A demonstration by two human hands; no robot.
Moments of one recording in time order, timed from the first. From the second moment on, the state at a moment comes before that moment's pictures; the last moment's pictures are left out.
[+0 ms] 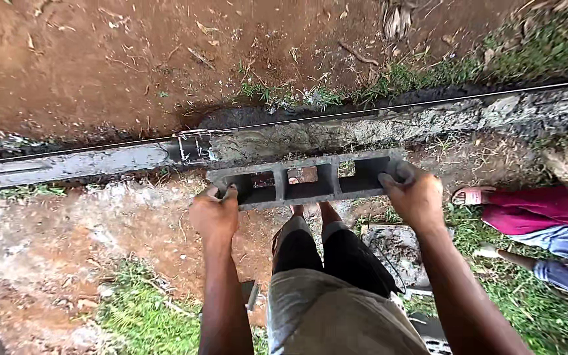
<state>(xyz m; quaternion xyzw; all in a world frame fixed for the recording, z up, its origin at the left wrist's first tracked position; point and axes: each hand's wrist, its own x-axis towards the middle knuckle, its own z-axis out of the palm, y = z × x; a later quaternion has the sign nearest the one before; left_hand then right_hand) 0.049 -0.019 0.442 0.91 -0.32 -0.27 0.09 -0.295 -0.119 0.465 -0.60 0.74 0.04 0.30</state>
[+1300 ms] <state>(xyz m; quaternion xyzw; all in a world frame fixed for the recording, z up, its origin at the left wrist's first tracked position) 0.075 -0.070 0.411 0.90 -0.34 -0.22 0.15 -0.273 -0.167 0.433 -0.62 0.73 -0.05 0.30</state>
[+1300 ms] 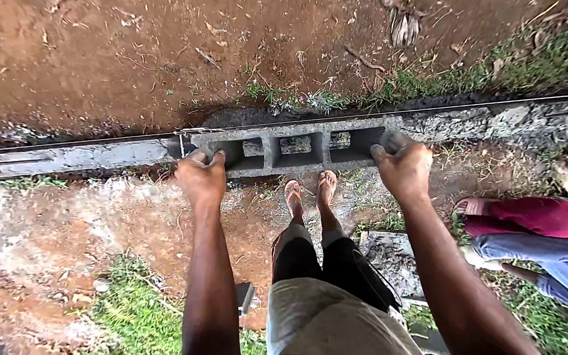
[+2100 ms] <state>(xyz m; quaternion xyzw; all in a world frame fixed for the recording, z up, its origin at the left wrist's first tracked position) 0.066 -0.089 0.341 0.90 -0.32 -0.24 0.15 -0.277 -0.189 0.367 -0.59 0.75 -0.01 0.32</state>
